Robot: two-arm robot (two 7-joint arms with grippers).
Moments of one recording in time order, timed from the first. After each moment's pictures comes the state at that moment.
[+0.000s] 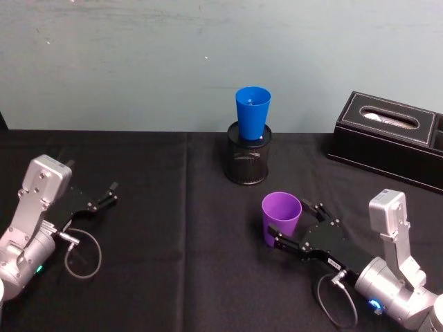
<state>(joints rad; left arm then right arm) -0.20 0.60 0.45 -1.41 -0.25 -0.12 0.03 0.18 0.38 -0.36 -1.28 0.37 -0.23 0.49</state>
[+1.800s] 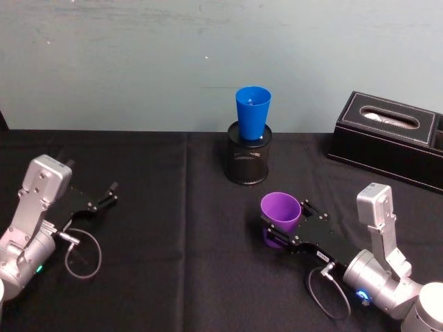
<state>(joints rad) -0.20 0.60 0.45 -1.41 -0.25 -0.12 0.03 0.25 0.32 -0.36 -1.16 0.36 -0.26 0.55</state>
